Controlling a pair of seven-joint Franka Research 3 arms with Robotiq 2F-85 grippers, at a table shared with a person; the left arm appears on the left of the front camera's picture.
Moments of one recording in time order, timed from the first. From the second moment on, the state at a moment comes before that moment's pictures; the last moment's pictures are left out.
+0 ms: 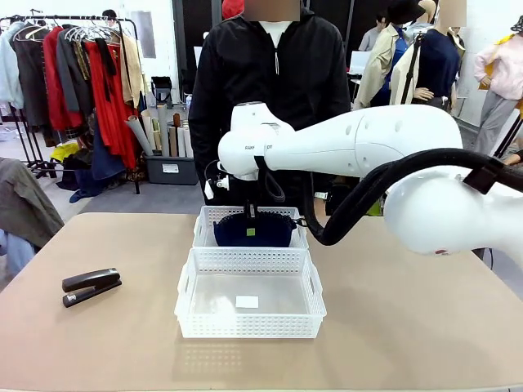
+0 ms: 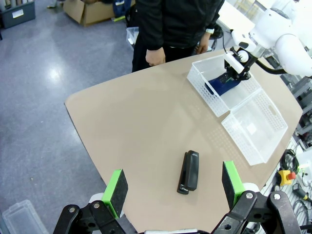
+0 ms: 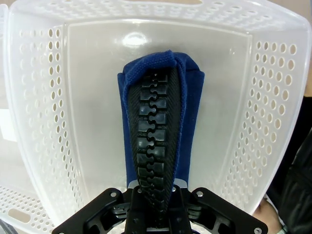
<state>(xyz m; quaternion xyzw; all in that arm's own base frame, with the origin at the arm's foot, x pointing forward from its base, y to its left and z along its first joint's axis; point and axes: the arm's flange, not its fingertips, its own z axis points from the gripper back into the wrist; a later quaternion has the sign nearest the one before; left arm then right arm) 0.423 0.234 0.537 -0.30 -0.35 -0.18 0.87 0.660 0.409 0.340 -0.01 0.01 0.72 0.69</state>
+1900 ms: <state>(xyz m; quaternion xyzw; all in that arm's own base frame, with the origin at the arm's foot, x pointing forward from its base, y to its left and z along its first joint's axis) 0.423 0.234 0.537 -0.30 -0.35 -0.18 0.87 0.651 0.389 0.425 -0.01 -0.02 0.72 0.70</state>
